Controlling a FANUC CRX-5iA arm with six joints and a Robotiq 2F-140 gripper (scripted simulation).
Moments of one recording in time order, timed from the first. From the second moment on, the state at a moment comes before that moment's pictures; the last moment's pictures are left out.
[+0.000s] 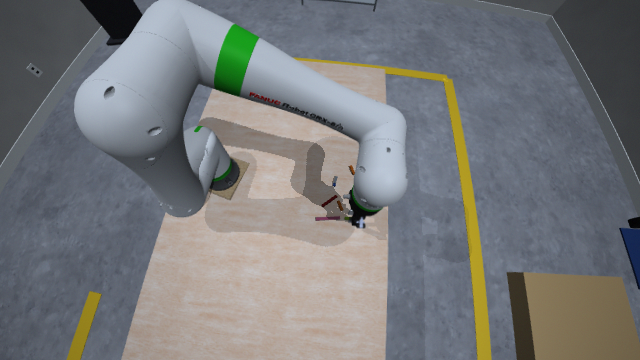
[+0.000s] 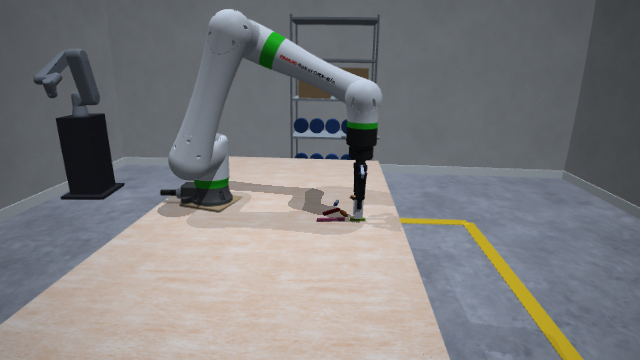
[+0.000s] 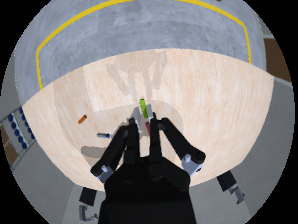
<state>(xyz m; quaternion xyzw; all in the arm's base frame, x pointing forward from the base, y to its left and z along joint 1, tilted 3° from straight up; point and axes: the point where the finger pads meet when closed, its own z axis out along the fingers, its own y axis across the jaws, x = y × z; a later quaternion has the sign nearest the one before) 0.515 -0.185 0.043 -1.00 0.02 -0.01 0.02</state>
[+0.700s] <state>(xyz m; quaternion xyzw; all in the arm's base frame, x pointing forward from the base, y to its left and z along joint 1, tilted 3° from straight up) 0.515 -0.184 0.029 -1.00 0.02 -0.01 0.02</state>
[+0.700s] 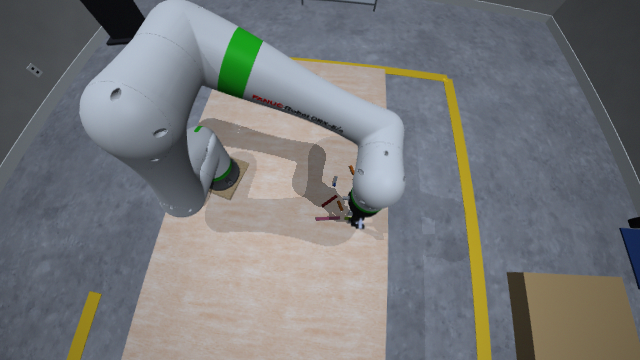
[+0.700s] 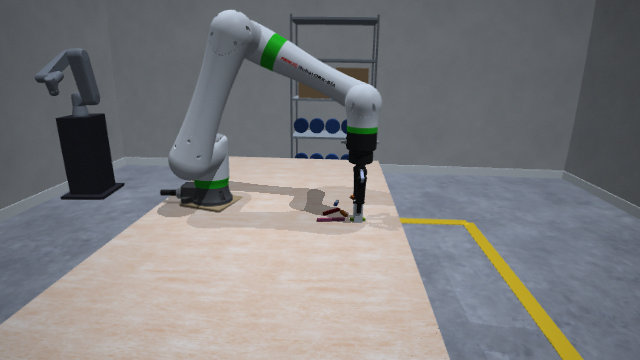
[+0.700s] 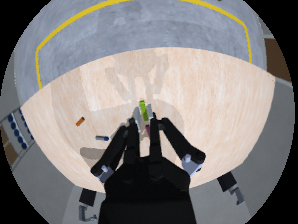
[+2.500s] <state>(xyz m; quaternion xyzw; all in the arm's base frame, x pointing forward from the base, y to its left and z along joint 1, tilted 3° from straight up) 0.515 -0.184 0.029 -1.00 0.02 -0.01 0.02</state>
